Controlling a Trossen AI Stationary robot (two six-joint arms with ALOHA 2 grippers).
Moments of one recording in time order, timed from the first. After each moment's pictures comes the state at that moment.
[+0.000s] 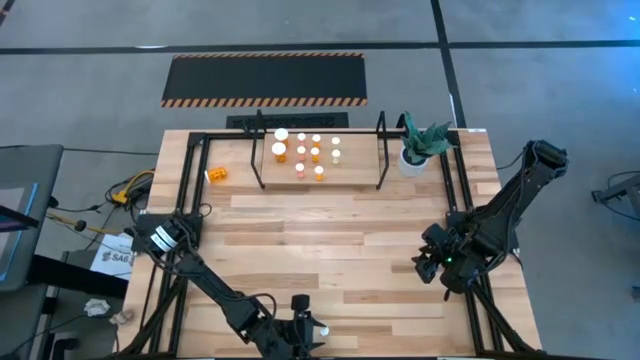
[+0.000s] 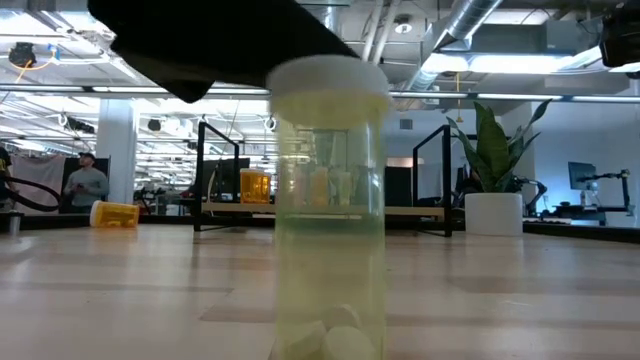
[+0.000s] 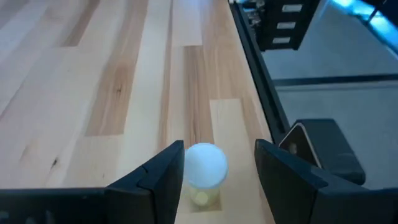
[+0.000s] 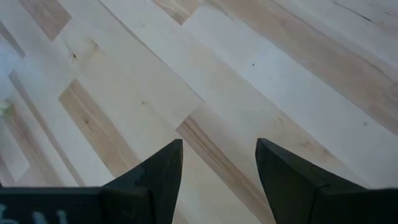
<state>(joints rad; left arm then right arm) -0.76 2.08 1.30 0.13 -0.56 -0.42 0.87 1.07 0.66 -0.88 0.52 1.65</state>
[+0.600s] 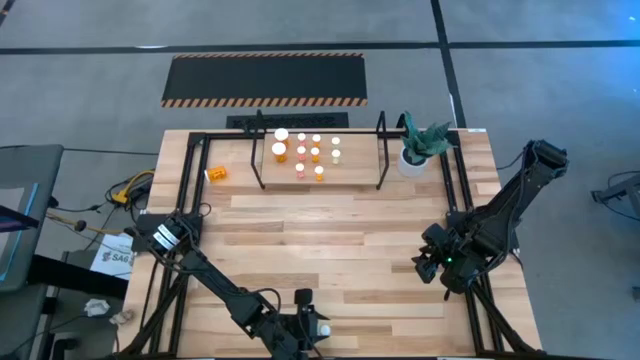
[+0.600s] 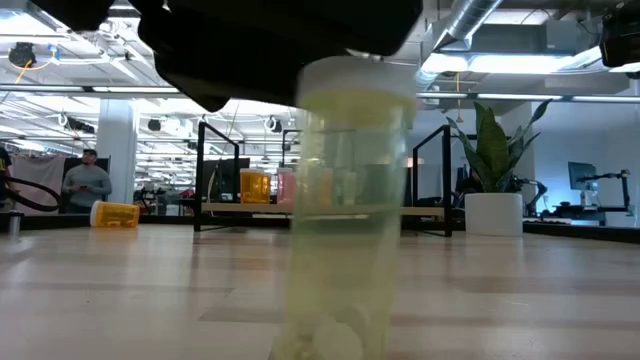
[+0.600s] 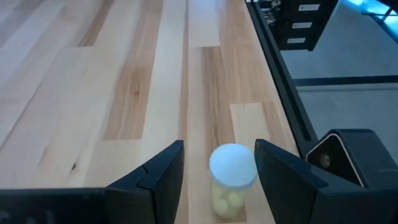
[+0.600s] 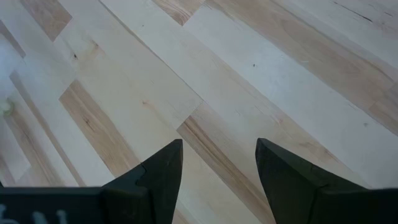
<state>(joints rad) -0.73 2.08 1.30 0.13 -0.56 -0.40 0.87 1.07 0.66 -0.88 0.52 1.65</state>
